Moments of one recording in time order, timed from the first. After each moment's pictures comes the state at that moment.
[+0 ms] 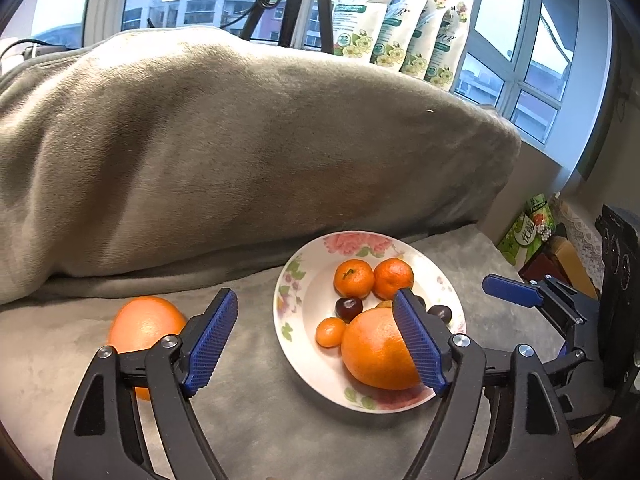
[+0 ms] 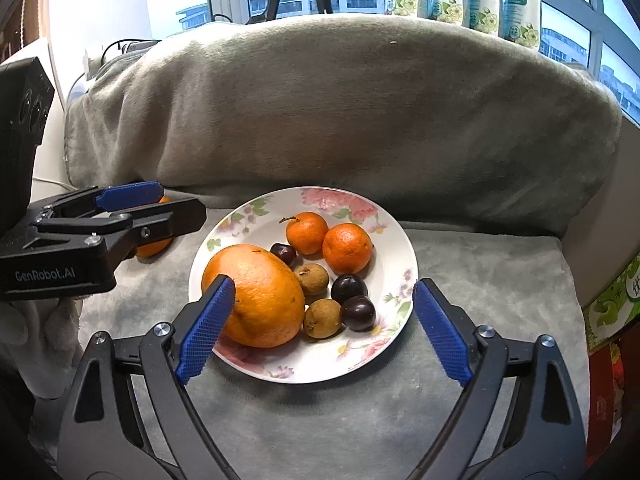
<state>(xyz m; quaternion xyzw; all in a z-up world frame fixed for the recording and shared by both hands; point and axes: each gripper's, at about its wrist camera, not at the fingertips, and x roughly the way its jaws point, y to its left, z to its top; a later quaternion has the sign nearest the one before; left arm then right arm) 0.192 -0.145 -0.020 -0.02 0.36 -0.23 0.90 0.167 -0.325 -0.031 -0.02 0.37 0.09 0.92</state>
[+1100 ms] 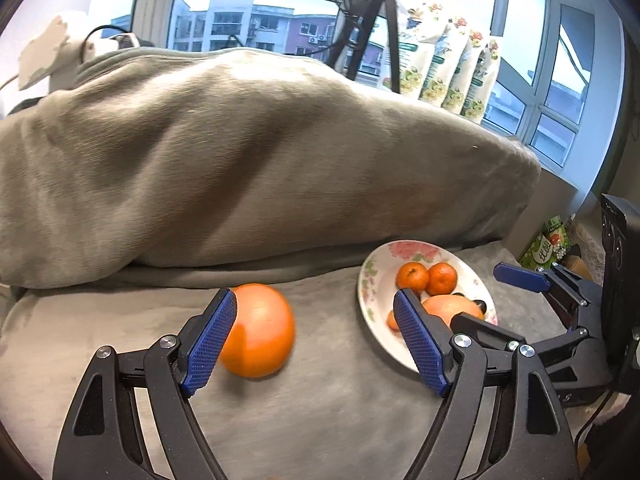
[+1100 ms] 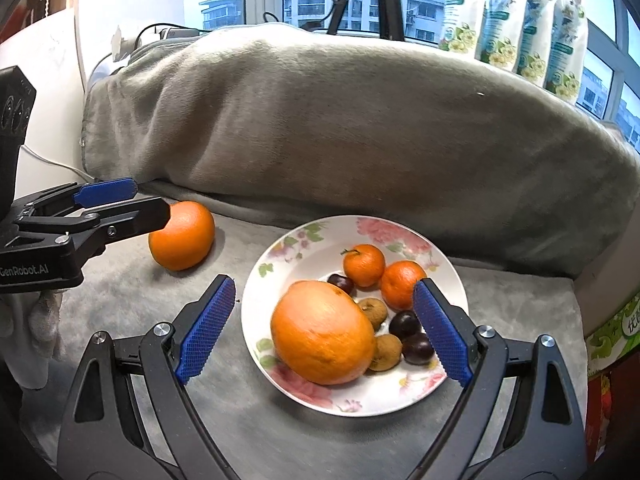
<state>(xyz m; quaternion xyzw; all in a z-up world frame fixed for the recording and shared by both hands) 0.176 -0.071 -0.011 -0.04 0.33 -0.19 0.92 0.175 -0.269 -0.019 -0.06 0.35 0.12 0.93</state>
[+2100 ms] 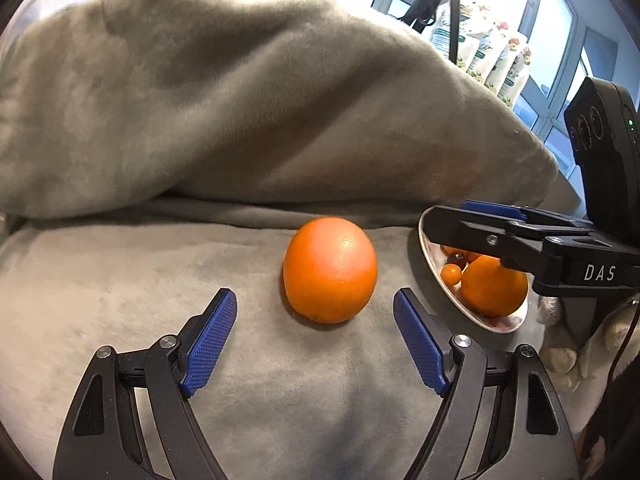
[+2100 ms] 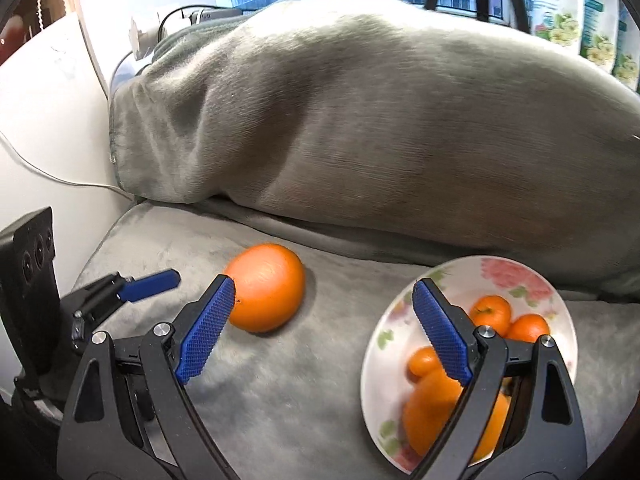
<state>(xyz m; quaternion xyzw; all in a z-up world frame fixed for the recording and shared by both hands) 0.181 -0.016 -0.061 -0.09 0.38 -0.19 0.90 0.234 -0.189 -0.026 -0.01 0.41 0.20 0.89</state>
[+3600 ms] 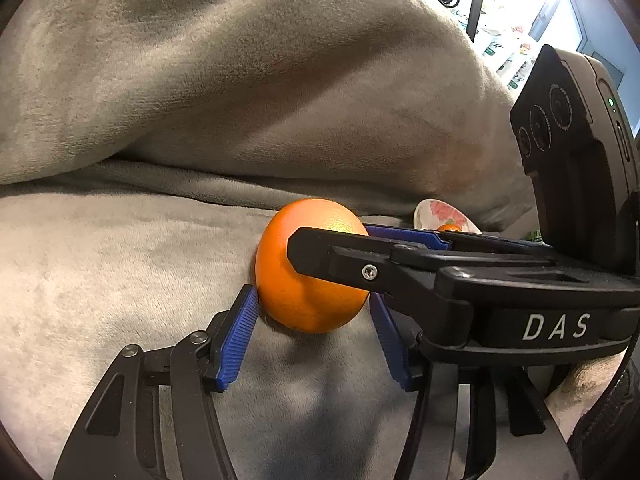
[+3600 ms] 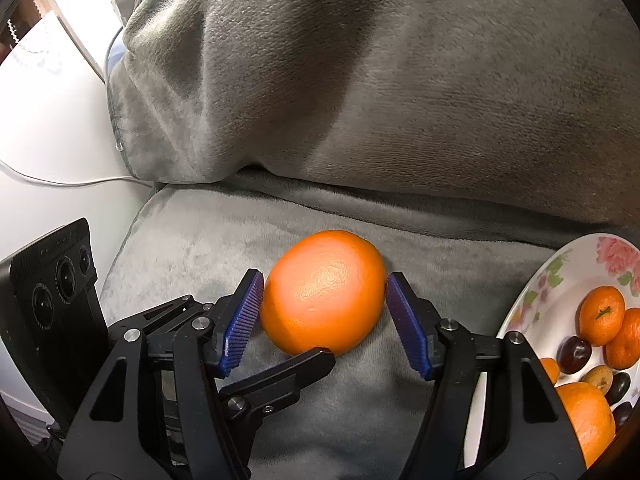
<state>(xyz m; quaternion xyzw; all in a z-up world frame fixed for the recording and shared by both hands) 0.212 -0.033 -0.079 -0.14 0.41 -0.23 0.87 0.264 -0.146 -0.069 0.04 0.48 0.25 0.84</state>
